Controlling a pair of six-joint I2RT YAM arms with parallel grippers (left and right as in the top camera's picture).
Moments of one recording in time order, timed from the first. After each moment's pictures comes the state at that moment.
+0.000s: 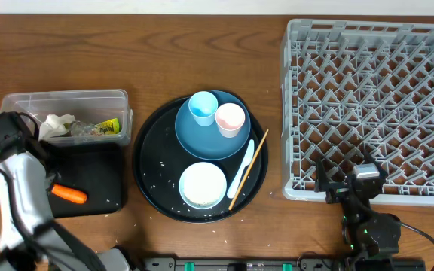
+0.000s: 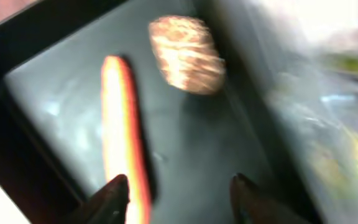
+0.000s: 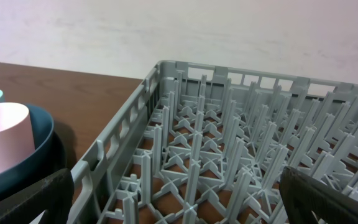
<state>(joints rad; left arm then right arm) 0.61 1.43 0.98 -0.80 -0.05 -0.54 0.08 0.01 0.01 -0.07 -0.03 -0.06</state>
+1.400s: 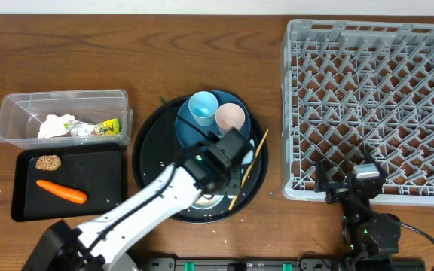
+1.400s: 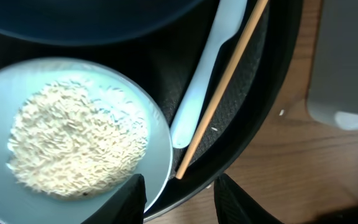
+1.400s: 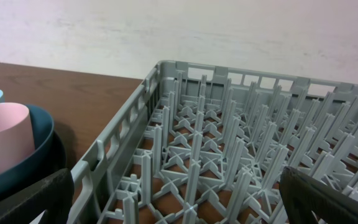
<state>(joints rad) -0.82 1.48 1.01 -0.85 0.06 -0.78 0.08 0.01 0.01 -0.07 -0.03 -0.06</state>
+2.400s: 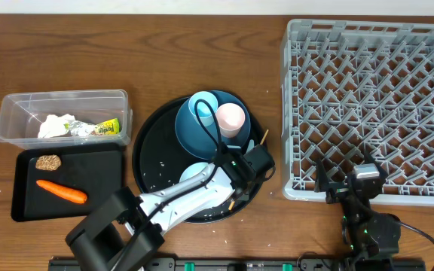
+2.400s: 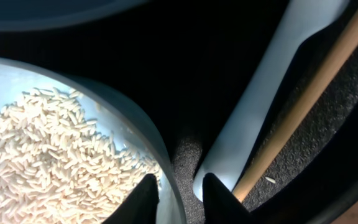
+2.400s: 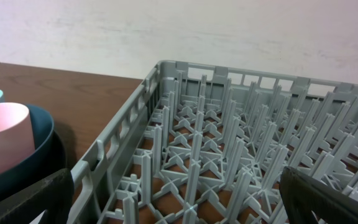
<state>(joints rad) -0.93 1.71 1.01 -0.78 -0.13 -0.88 0.08 0.01 0.01 -0.07 -0.03 -0.06</state>
